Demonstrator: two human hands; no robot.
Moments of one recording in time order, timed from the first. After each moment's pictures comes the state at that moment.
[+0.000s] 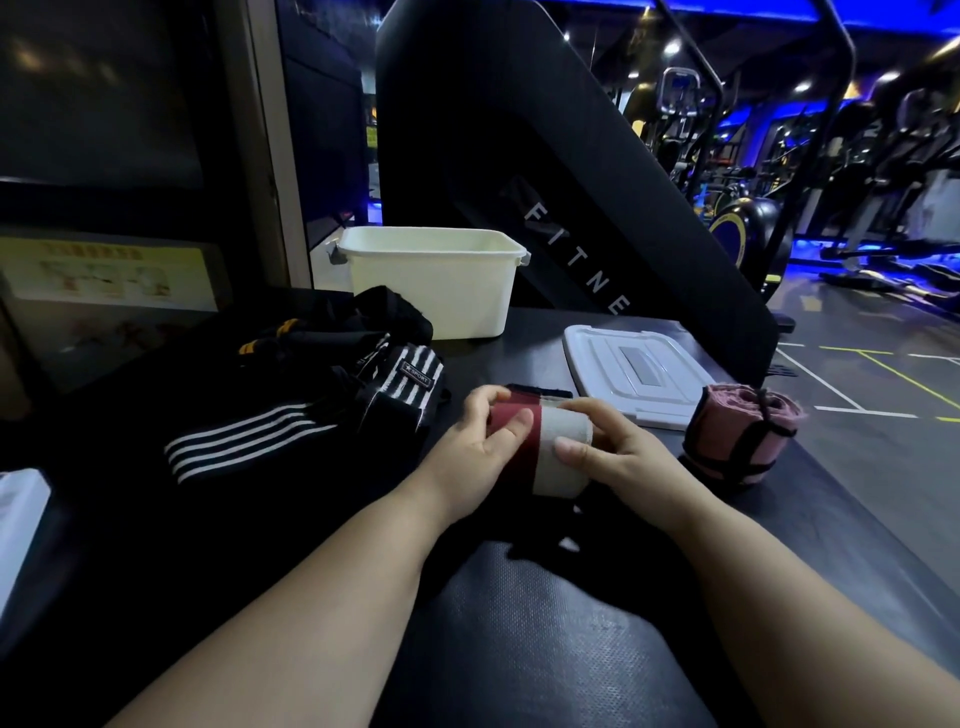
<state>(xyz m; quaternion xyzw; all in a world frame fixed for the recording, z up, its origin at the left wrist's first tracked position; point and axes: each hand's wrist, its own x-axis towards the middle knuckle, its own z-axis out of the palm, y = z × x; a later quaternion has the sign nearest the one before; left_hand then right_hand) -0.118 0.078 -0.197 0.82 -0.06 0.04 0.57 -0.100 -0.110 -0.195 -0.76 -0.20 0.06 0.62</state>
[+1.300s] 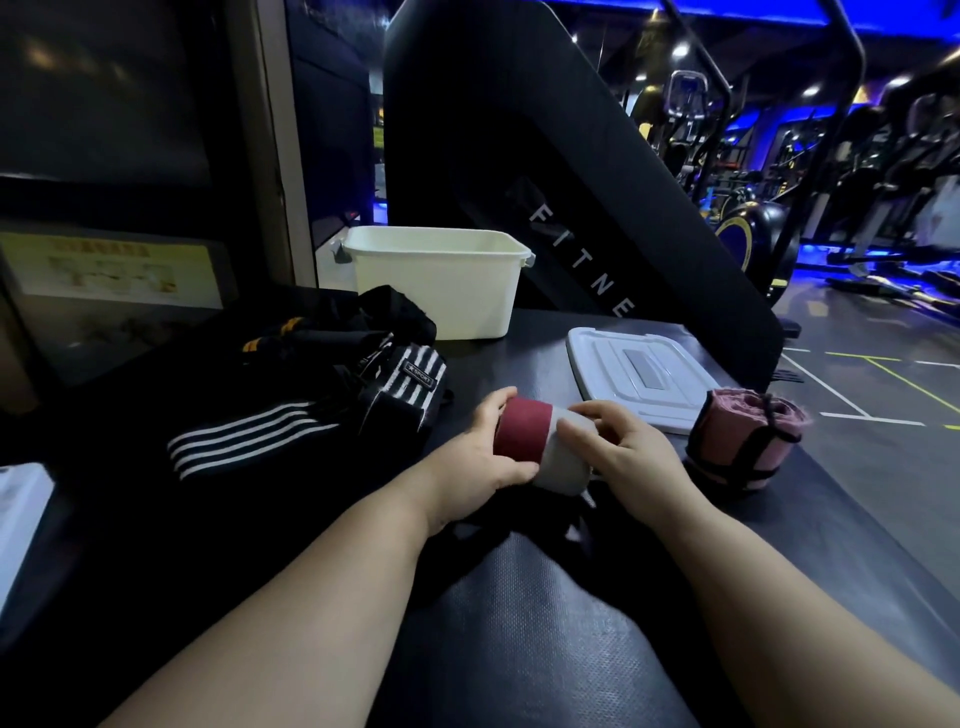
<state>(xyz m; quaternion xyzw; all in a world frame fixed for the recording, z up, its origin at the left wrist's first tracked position) -0.112 0.086 -0.206 0.81 -0.10 -0.04 0.57 -0.096 -0.104 -0.193 -0.86 -0.13 -0.08 0.49</state>
